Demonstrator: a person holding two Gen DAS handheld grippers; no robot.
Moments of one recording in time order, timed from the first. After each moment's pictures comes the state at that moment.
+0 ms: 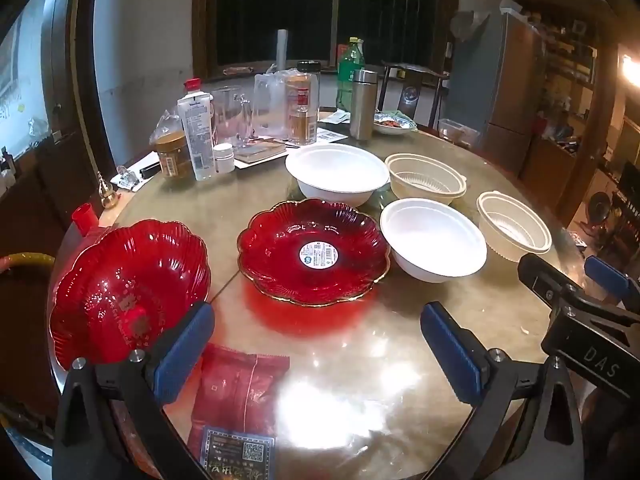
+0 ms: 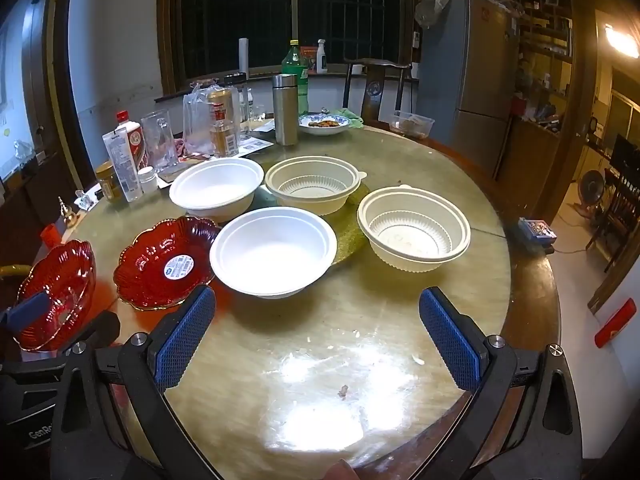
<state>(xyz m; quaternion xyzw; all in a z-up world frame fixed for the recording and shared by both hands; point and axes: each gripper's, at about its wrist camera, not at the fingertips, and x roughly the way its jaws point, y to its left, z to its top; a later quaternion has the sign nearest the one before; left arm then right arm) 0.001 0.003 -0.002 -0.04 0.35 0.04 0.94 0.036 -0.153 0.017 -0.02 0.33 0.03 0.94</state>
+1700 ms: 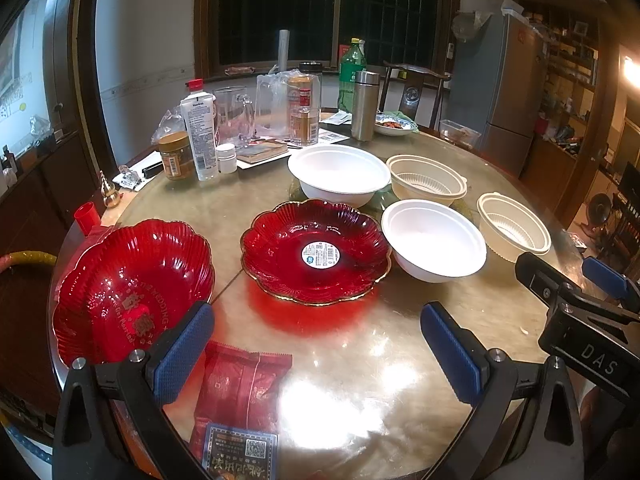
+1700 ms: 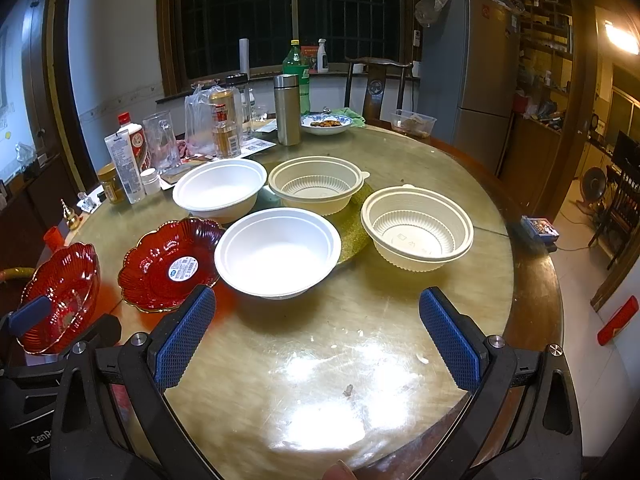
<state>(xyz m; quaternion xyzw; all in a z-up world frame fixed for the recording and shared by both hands) 0.001 0.007 0.000 -0.04 0.35 0.04 0.94 0.039 -0.151 0.017 -0.02 0.34 0.04 0.94</state>
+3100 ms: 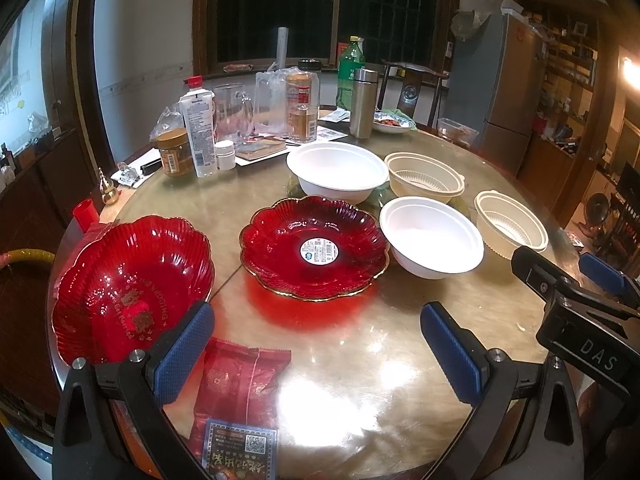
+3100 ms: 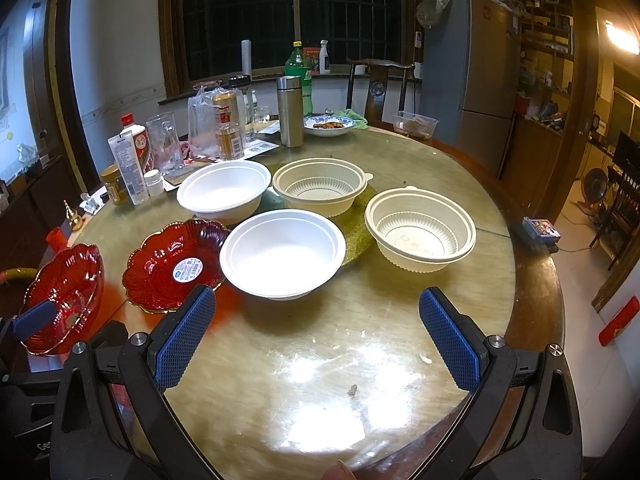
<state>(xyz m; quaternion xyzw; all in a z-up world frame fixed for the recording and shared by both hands) -0.005 0.006 0.001 -0.04 0.35 0.03 0.93 0.037 -0.151 0.021 -0.01 0.33 0.04 0.94</state>
